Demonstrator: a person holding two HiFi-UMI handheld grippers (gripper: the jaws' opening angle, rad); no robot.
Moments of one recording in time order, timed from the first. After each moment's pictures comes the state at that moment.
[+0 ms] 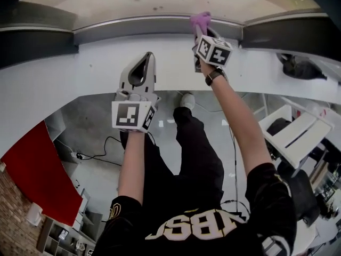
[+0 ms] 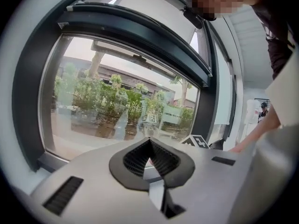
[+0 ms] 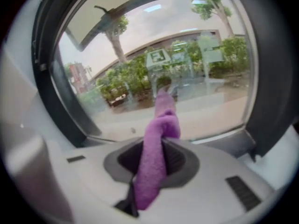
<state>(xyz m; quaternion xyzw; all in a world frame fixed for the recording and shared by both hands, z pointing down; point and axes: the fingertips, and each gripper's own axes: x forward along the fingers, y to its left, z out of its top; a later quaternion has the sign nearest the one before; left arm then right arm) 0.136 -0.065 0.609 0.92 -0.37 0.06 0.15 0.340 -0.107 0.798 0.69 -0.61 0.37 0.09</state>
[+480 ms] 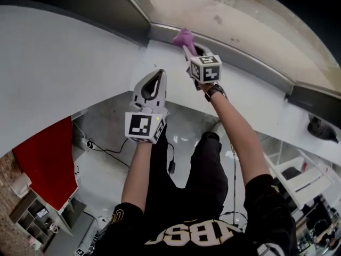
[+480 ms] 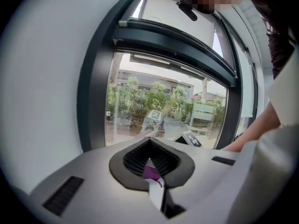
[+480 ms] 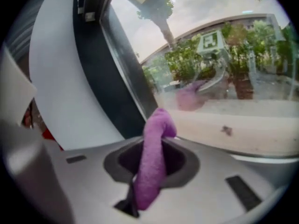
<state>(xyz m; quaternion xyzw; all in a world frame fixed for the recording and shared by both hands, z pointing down) -0.111 -0.133 0.625 0.86 -0.48 0.10 0.13 -0.036 -0.231 0.804 0.47 -0.81 0.33 0.16</state>
